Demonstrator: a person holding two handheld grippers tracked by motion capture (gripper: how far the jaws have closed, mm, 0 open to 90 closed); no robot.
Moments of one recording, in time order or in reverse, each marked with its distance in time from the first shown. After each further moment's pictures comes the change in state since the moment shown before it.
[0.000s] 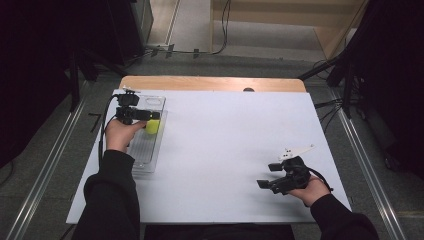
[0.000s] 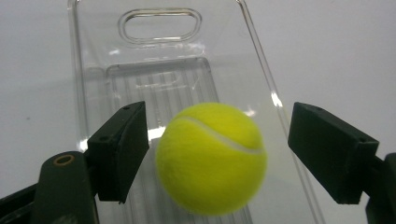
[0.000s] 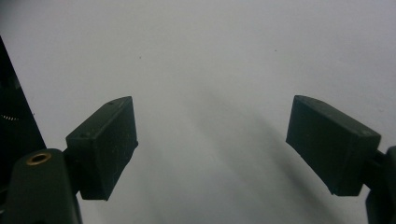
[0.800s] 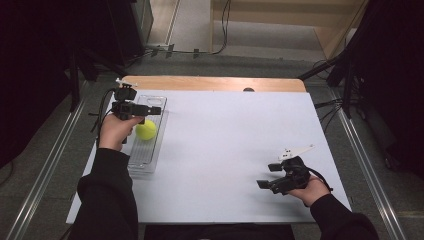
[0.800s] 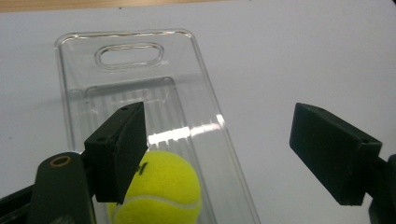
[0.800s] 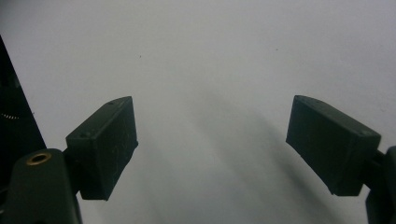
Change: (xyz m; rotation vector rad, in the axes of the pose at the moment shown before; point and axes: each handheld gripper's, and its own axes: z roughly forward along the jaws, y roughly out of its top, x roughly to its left) left arm -0.015 0.012 -0.030 -0.027 -0.110 0.034; right arm 0.000 0.000 0.001 0.004 0.001 -0.004
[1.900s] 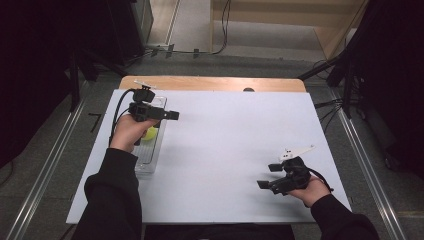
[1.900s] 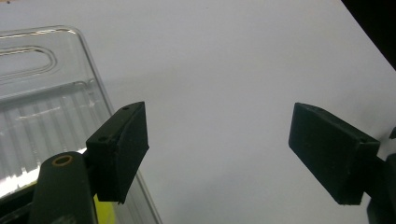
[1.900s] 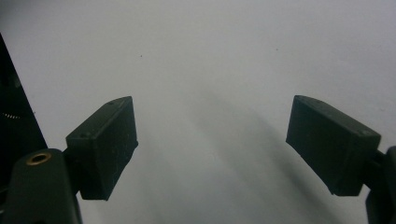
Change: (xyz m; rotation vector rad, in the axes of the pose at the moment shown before) left arm -0.040 0.003 0.019 0.061 -0.158 0.085; right arm 0.001 -0.001 -0.001 -0.002 -0.001 0.002
